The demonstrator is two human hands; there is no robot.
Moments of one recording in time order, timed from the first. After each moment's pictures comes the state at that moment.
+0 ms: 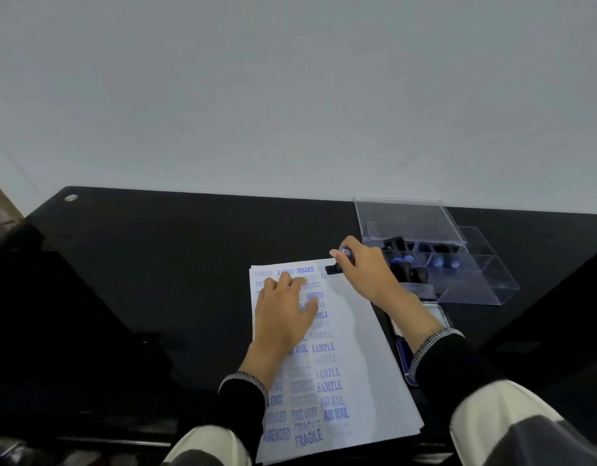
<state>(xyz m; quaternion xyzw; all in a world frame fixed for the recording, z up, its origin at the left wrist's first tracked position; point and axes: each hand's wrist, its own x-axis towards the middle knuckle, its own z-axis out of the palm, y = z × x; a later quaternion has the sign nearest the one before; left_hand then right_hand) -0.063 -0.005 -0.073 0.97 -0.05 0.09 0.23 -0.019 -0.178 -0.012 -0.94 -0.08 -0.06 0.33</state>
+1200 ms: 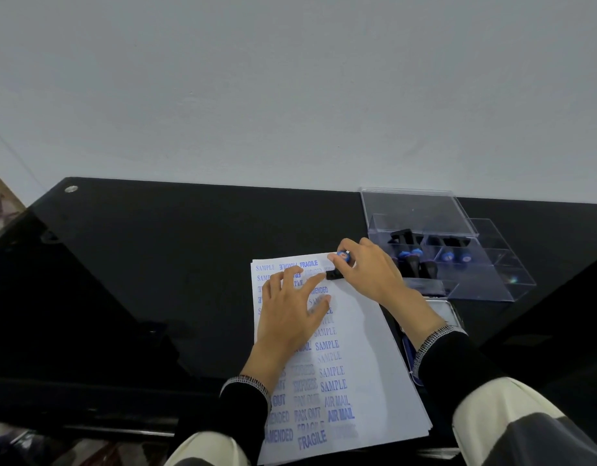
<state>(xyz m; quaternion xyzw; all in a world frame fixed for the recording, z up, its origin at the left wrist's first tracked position) -0.065 -0.010 -0.085 0.97 -0.06 0.08 0.23 -0.011 -0.176 -0.026 -0.97 -0.11 -0.06 0.20</state>
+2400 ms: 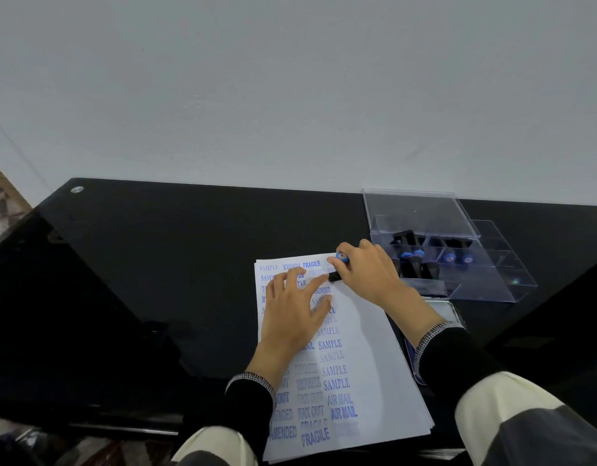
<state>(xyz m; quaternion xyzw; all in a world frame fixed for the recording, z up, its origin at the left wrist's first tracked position) -0.066 -0.009 -0.085 0.97 -0.07 0.09 0.22 -0.020 -0.165 -0.012 -0.99 -0.10 -0.04 0.11</state>
